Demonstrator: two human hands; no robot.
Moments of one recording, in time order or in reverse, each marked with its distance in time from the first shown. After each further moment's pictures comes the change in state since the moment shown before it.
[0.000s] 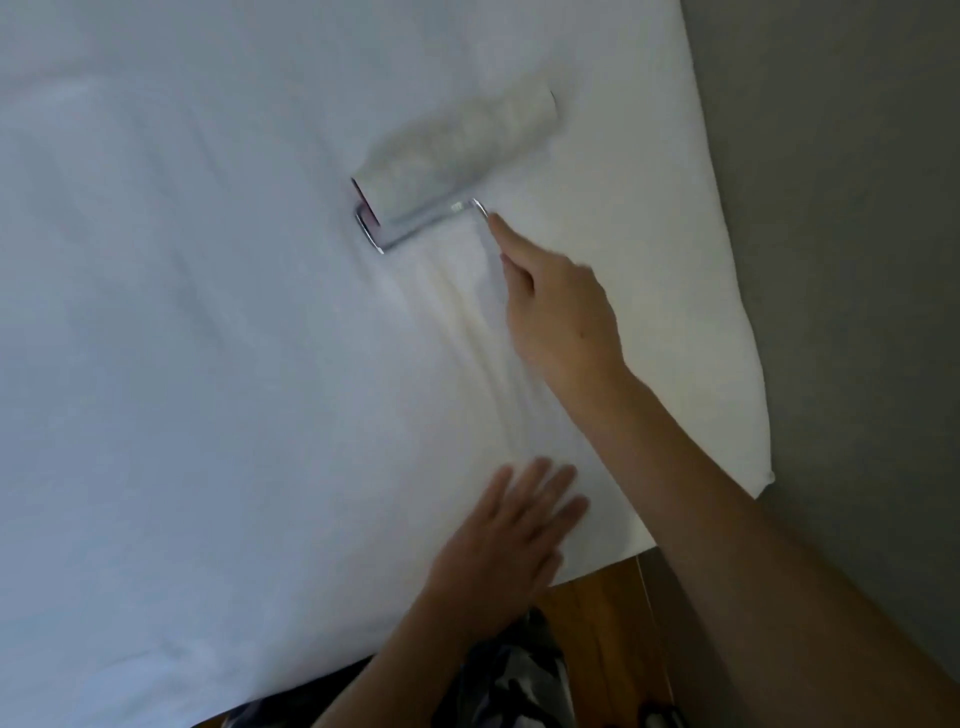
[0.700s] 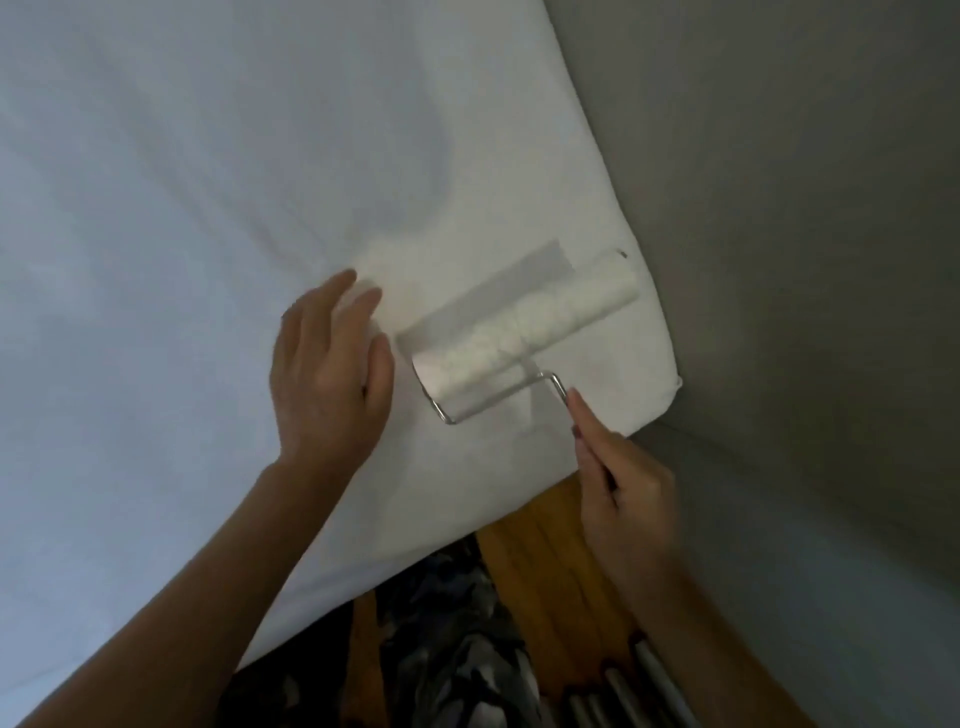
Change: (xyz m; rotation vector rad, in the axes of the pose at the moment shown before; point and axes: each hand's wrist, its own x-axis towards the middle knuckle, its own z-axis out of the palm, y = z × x) left_hand 0.045 -0.060 -0.070 -0.150 0.659 -0.418; right_hand -0.212 0.132 -0.018 0.183 0.256 0.016
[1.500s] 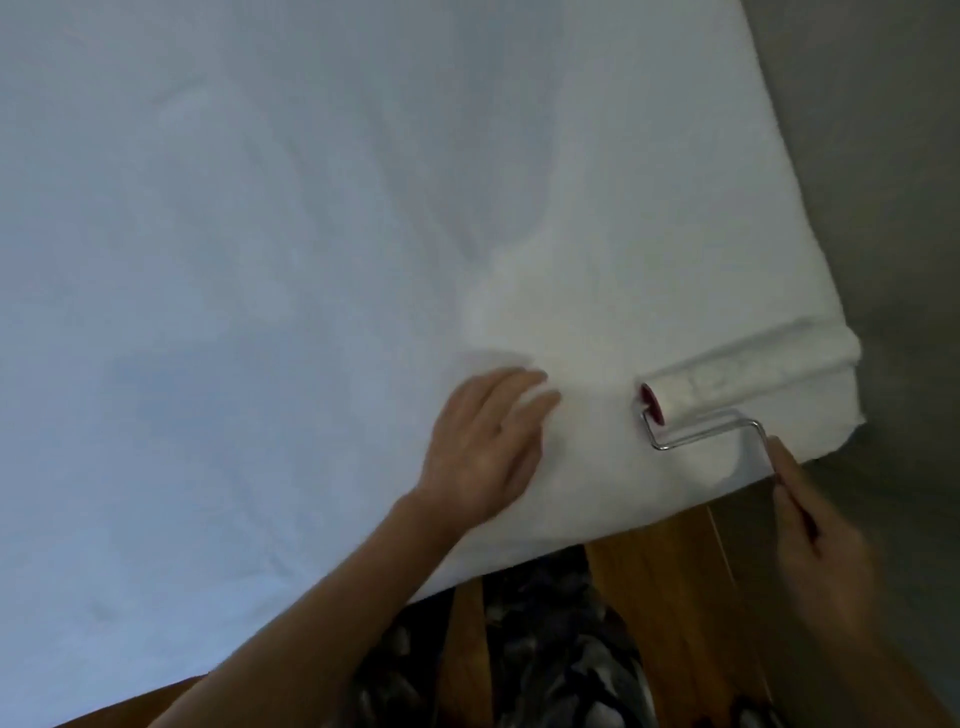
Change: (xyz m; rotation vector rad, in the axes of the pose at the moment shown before) left_hand -0.057 -0.017 -0.030 -0.129 -0.133 0.261; right_hand -0.021 0.027 -0.023 -0.129 -0.142 0.387
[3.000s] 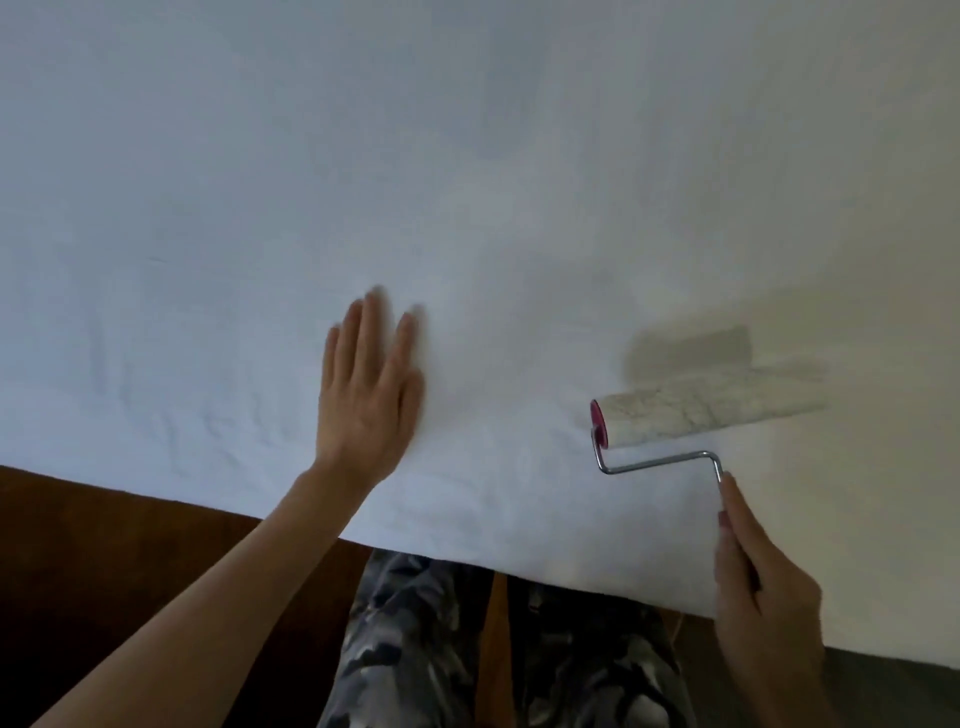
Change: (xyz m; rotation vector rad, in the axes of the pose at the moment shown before) left_hand -0.246 -0.167 -0.142 0.359 0.134 -0.814; right_hand -0.080 -0.221 0.150 -0.118 -0.259 -0.531
